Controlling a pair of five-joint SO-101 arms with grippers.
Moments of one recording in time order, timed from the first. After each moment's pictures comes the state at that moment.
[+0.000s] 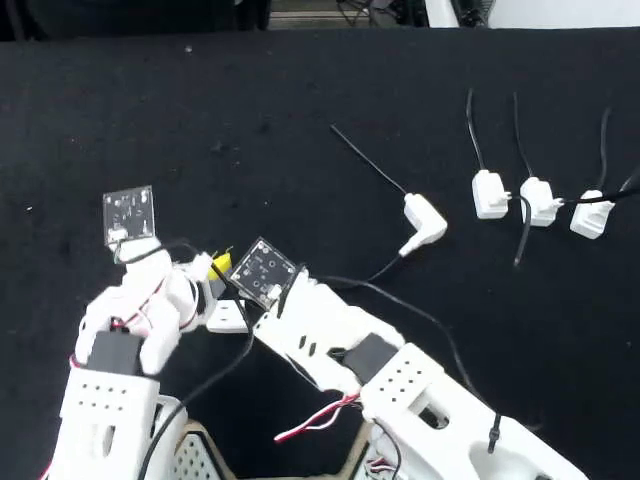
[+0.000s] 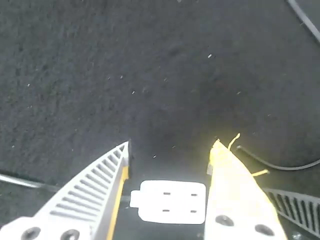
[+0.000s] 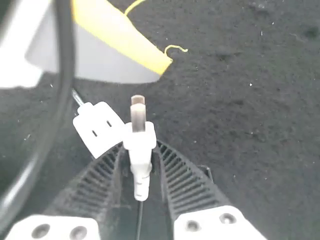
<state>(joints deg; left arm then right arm) 1.8 -74.2 72.7 53.8 14.0 -44.0 -51.2 79.4 23.0 10.4</state>
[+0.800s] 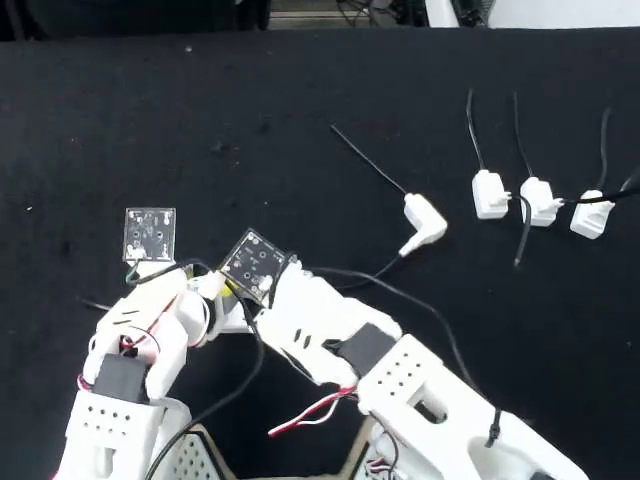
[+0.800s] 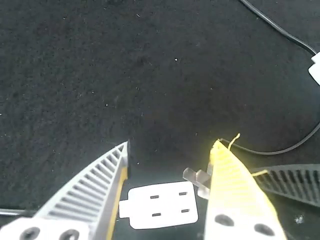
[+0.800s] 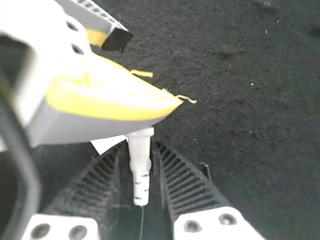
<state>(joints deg) 6.6 -85.9 80.4 52.1 9.0 -44.3 -49.9 72.2 31.9 10.4</state>
